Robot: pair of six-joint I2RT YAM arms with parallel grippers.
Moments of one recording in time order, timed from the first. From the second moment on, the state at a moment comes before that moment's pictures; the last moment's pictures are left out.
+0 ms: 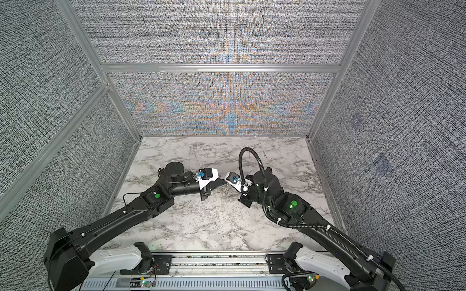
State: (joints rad) left arm -0.80 1.20 0.89 0.14 0.59 0.30; right arm 0.81 0.97 0.95 -0.46 -0.04 -0.40
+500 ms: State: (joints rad) left arm -0.78 1.19 0.80 0.33 0.61 0.18; right arm 0.84 0.97 0.96 -0.45 -0.02 -0.43
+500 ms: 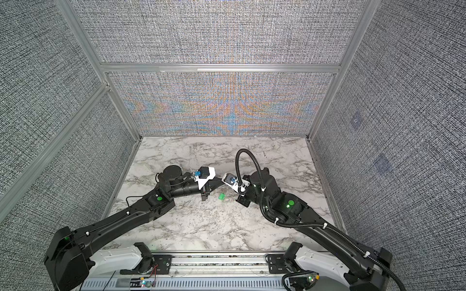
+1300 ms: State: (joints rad) left arm -0.76 1.18 0.83 0.32 0.77 0.21; right arm 0.84 0.89 1.06 -0.56 -0.10 -0.42
